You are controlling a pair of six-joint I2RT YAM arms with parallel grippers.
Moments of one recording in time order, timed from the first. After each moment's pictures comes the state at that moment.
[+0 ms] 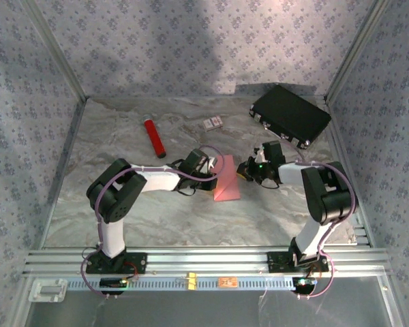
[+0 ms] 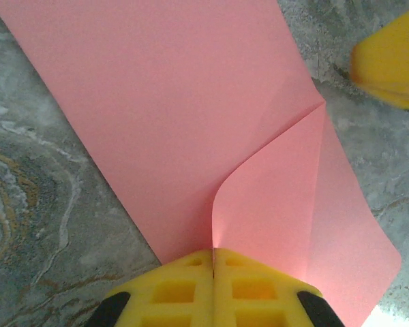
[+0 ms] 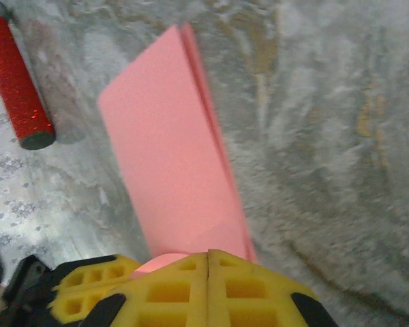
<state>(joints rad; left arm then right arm) -0.78 1.89 0.99 0.00 0.25 -0.51 0.24 1.70 0.74 0.07 -0.62 0.79</state>
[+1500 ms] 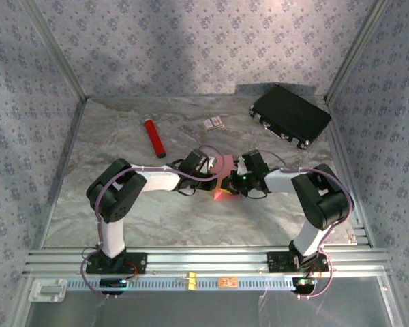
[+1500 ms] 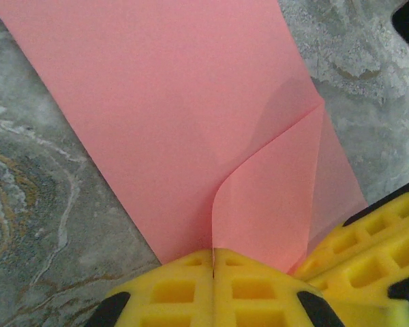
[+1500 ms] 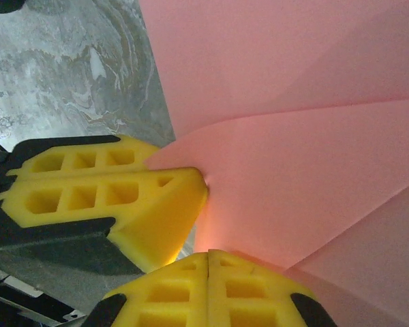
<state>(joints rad) -0.78 1.89 0.99 0.00 0.25 -0.51 0.46 1.69 0.70 0.06 -0.64 0.83</state>
